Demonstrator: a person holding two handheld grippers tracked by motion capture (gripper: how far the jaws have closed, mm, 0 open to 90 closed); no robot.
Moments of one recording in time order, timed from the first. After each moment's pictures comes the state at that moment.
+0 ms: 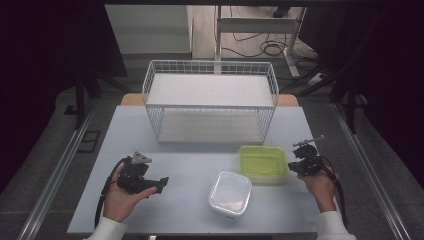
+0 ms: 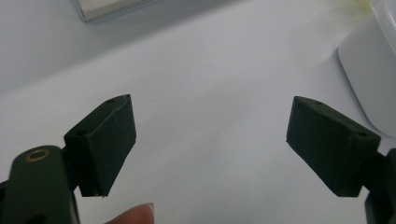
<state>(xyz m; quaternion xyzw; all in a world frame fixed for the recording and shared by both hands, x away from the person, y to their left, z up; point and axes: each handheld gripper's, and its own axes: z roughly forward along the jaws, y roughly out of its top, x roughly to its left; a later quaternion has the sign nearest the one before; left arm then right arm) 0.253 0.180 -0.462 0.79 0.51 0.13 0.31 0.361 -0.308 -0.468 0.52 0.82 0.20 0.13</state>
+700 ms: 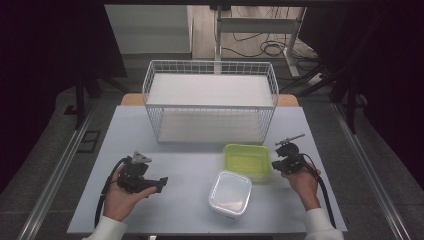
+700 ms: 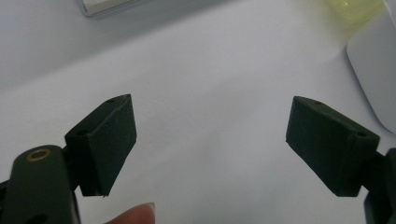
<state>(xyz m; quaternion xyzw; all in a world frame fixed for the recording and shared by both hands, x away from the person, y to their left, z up) 0.256 0.183 -0.466 0.79 0.51 0.13 0.31 0.367 -0.261 -0.474 0.49 0.84 0.21 0.12</state>
